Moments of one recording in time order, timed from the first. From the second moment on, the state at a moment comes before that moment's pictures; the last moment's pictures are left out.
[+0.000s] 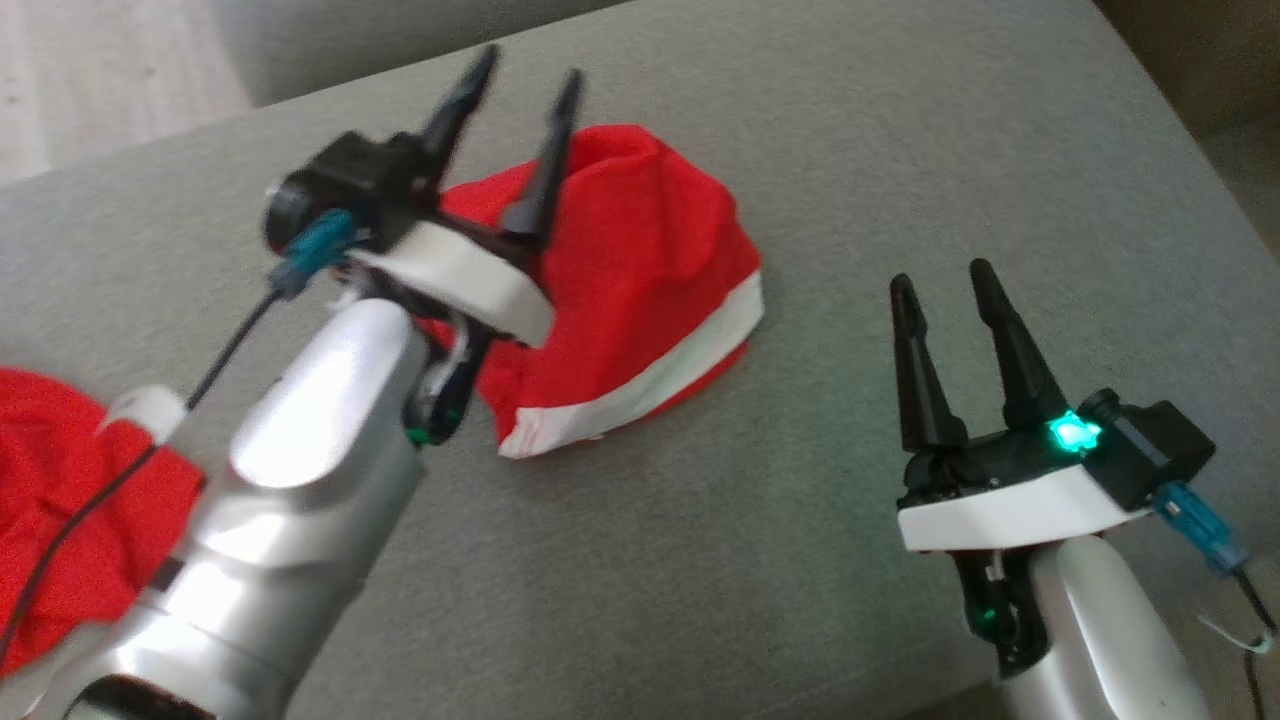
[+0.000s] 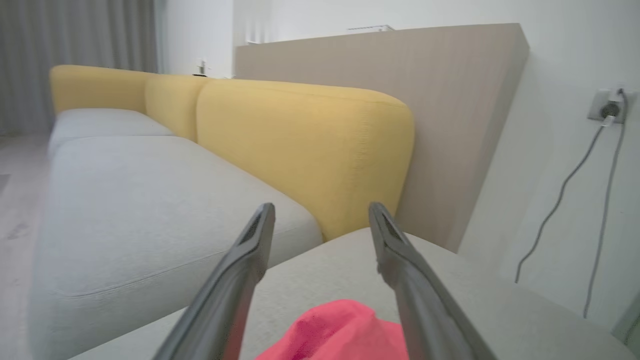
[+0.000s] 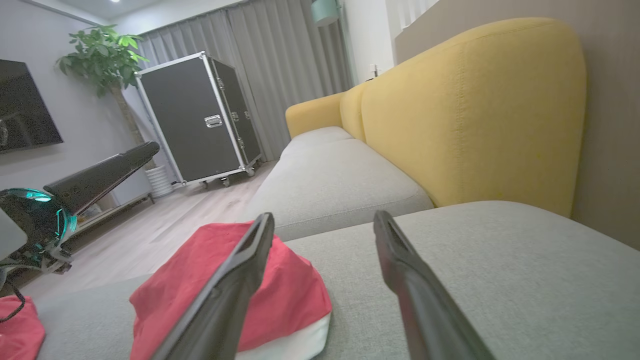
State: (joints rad) left arm -0.80 0.17 -0.66 0.49 -0.60 -0.03 -0.14; right arm -0.17 -0.05 0.21 0.10 0.30 0.13 -0.25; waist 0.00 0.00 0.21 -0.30
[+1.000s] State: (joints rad) left arm -0.08 0.16 -0.34 0.19 -0.38 0.00 -0.25; right arm 0.01 -0.05 0.12 0.15 0.18 0.13 -0.25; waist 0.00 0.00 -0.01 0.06
